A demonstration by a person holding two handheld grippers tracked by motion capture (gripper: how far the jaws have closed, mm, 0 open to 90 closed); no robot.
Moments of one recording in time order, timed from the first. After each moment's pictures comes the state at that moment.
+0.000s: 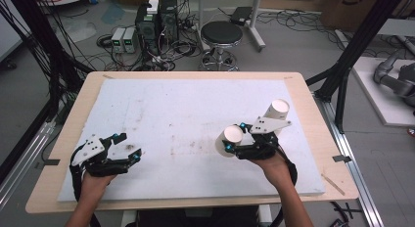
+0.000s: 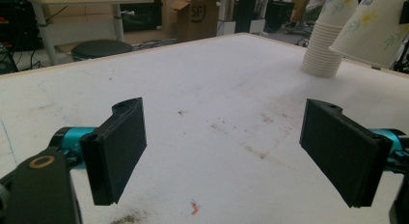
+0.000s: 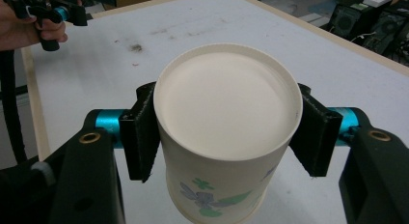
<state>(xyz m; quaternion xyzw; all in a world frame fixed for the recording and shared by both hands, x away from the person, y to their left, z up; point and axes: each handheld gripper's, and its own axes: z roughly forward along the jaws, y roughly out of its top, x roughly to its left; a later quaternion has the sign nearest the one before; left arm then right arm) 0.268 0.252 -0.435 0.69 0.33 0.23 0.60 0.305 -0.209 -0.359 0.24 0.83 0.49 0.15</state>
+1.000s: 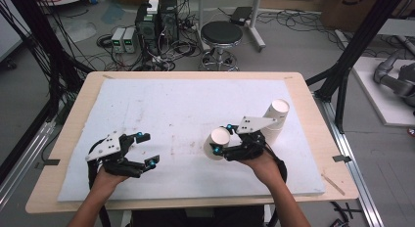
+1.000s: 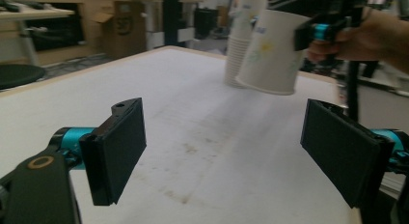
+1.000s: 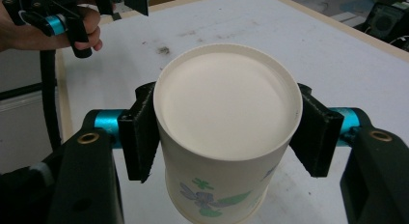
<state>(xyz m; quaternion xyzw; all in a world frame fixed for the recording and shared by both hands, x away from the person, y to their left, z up) 0.278 0.207 -0.418 0.72 0.20 0.14 0.65 0.309 -0.178 -0.360 0.21 0.84 0.49 0.11</state>
